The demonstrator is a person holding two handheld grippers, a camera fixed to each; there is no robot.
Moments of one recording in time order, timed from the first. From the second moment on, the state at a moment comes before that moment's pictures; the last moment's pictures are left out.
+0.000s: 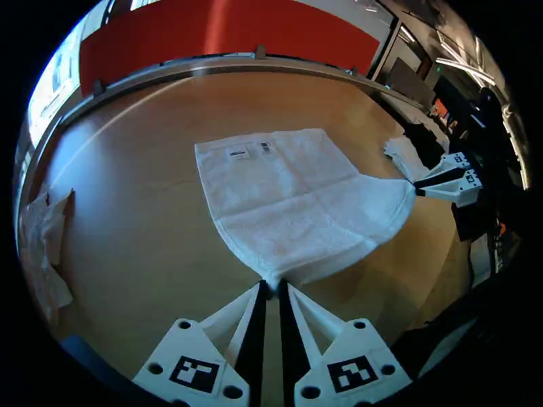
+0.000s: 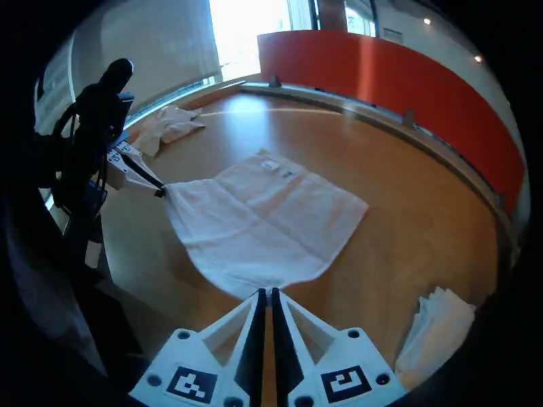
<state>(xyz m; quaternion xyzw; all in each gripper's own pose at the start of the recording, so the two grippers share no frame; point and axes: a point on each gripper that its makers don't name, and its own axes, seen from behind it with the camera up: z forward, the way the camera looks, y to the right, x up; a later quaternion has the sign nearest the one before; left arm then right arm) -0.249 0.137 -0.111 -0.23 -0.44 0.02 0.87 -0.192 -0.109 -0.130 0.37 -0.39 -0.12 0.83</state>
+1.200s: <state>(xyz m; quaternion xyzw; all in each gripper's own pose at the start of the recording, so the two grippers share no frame) -0.224 0.133 -0.026 -0.21 -0.43 -0.01 0.88 -0.181 -0.113 -0.046 0.36 -0.36 -0.13 0.85</state>
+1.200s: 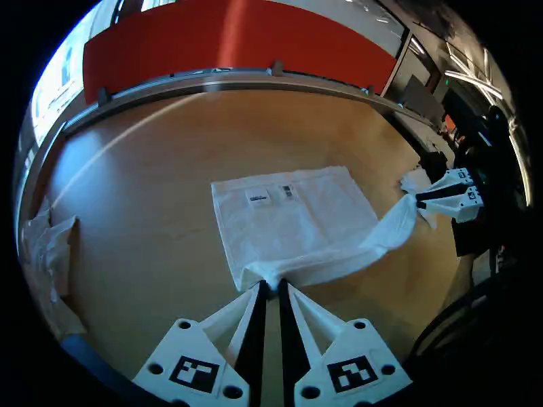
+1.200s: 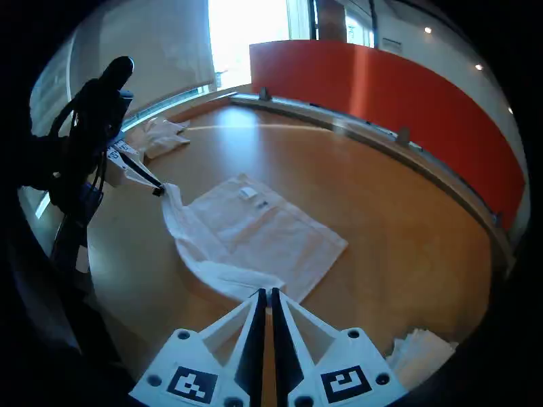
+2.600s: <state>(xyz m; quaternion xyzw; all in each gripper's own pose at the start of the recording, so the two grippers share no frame) -0.274 0.104 0.094 -0.13 -0.45 -0.05 0.88 -0.231 -0.085 0.066 0.25 -0.39 -0.13 0.87</state>
